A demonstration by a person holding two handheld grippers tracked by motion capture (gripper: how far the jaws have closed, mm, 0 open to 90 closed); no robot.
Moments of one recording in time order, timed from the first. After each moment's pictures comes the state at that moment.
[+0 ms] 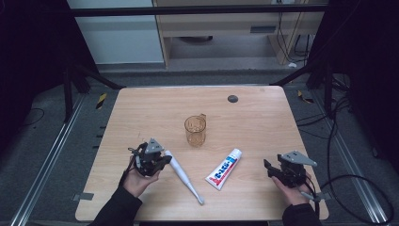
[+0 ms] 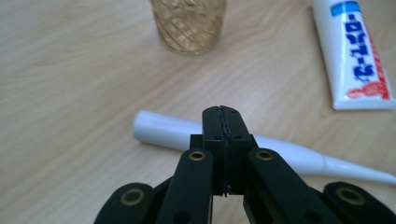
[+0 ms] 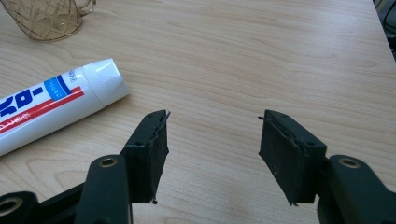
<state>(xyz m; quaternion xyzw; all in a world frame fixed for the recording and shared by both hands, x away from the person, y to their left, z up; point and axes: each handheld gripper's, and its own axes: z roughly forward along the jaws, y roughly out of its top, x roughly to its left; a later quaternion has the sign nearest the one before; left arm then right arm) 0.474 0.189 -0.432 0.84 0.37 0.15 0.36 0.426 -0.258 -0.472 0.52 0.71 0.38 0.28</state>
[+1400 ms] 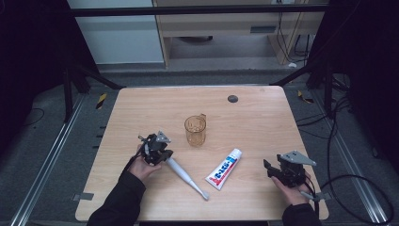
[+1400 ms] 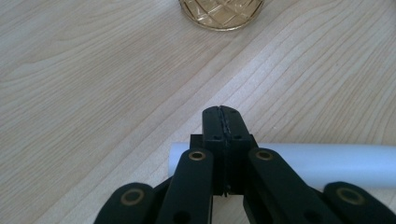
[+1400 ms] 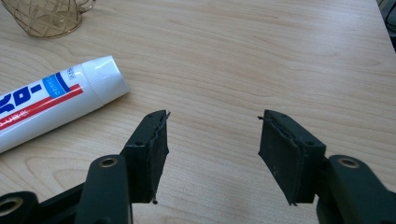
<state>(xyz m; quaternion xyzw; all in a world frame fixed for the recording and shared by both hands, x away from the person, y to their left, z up) 0.517 0.184 -0.463 0.88 0.35 0.13 0.29 0.426 -0.257 -0.473 0.52 0.71 0.38 0.27</state>
